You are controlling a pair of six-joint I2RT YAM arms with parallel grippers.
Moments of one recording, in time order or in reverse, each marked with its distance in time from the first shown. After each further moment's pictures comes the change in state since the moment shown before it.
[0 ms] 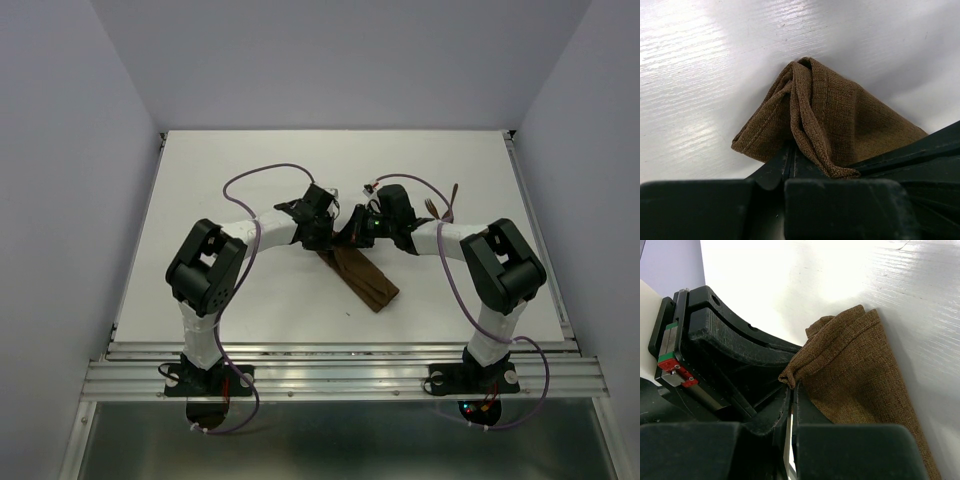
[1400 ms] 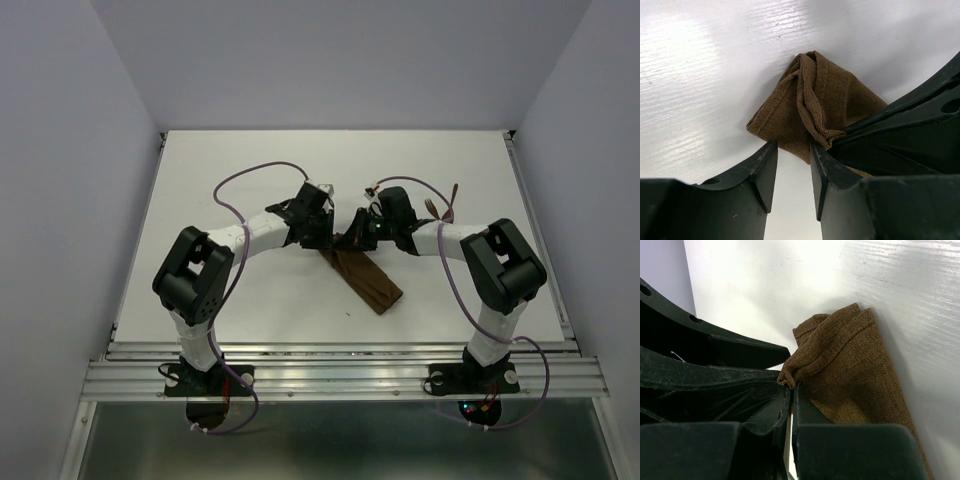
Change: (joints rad) left arm 0.009 -0.093 -0.053 0.026 0.026 -0.043; right arm -0.007 0.000 -0.012 -0.036 0.008 -0.042
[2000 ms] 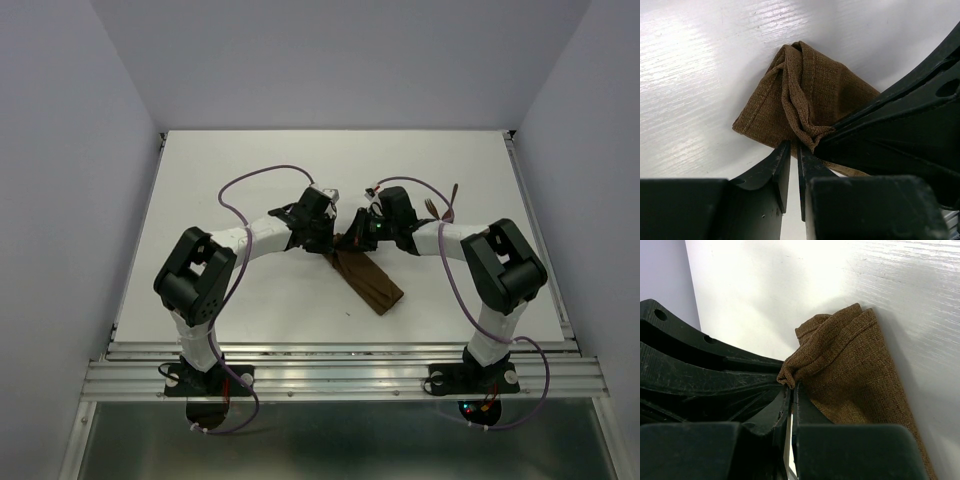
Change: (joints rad) left arm -0.024 0.002 -0.027 0.034 0.017 0.034; right arm -0.004 -0.002 0.000 -0.013 -0.009 0.009
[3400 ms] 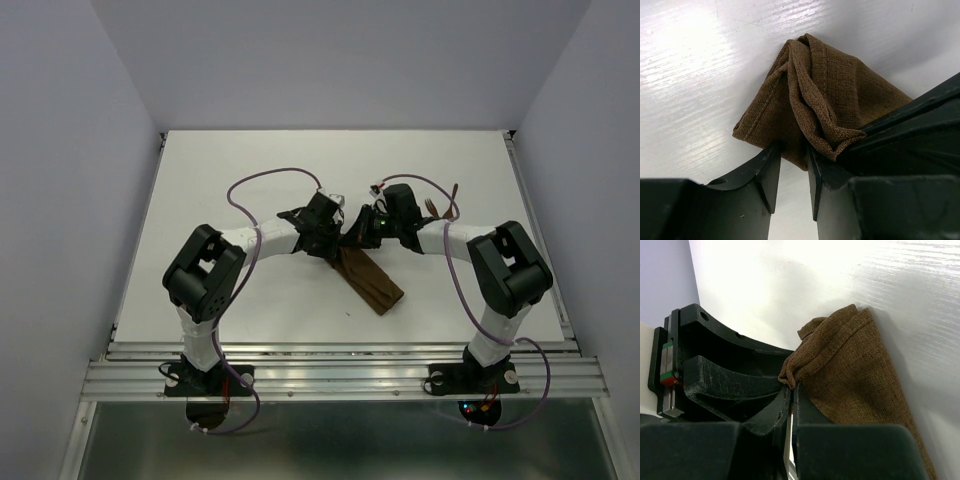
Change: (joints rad) left arm -0.037 0.048 0.013 -0.010 -0.069 0.033; right arm -0.018 -0.034 0.000 -0.028 0.000 0.010
